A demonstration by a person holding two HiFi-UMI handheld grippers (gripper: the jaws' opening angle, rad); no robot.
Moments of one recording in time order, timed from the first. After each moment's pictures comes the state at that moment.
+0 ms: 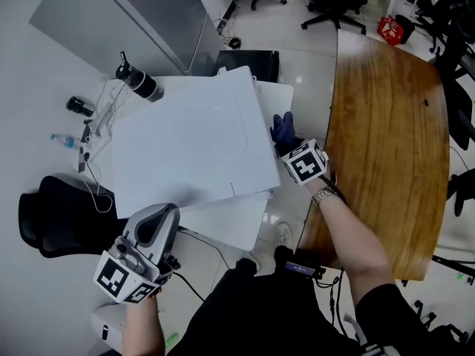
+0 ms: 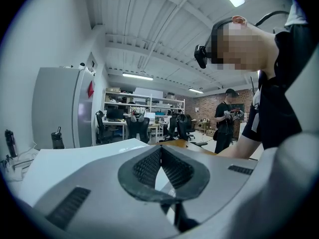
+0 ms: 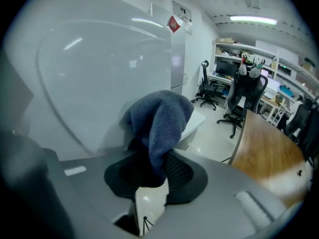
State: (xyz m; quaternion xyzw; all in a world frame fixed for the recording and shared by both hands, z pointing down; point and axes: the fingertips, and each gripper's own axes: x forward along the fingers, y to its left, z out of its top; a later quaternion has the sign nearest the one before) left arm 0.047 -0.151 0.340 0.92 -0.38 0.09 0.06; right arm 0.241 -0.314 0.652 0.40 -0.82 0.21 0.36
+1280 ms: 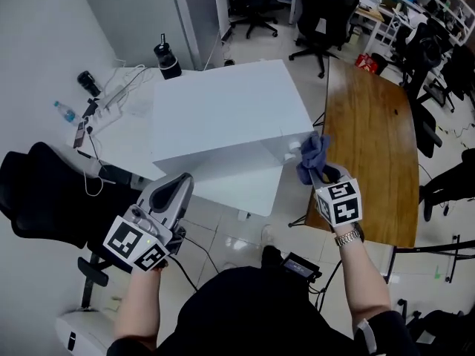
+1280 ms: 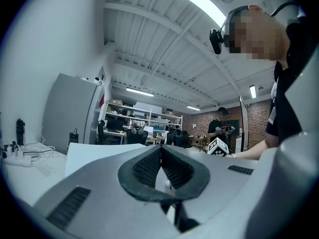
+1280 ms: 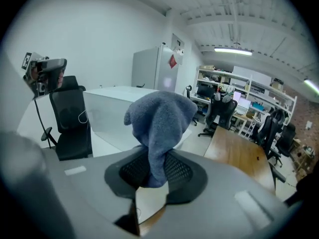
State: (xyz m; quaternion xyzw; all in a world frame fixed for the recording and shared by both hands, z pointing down) left arm -0.084 -0.036 0.328 0.92 -0.38 -0.02 0.06; right arm 0.208 -0.093 0.488 0.52 -0.79 0.13 0.30
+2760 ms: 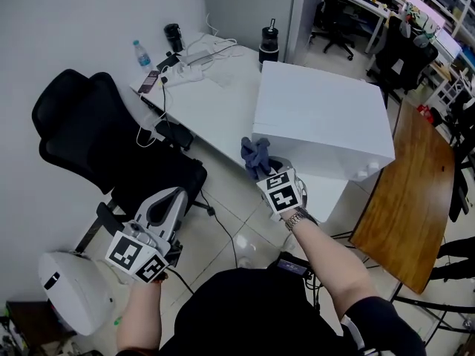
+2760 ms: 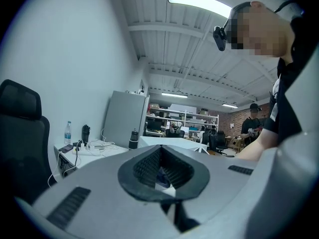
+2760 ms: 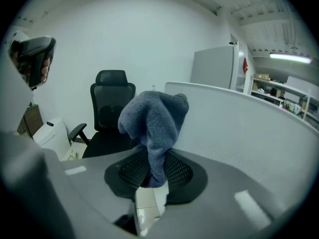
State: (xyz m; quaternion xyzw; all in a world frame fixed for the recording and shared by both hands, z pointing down) left arm -0.313 0.093 0.359 0.82 -0.57 -0.02 0.08; right arm -0.195 -0.083 0.553 0.30 -0.90 0.06 0.31
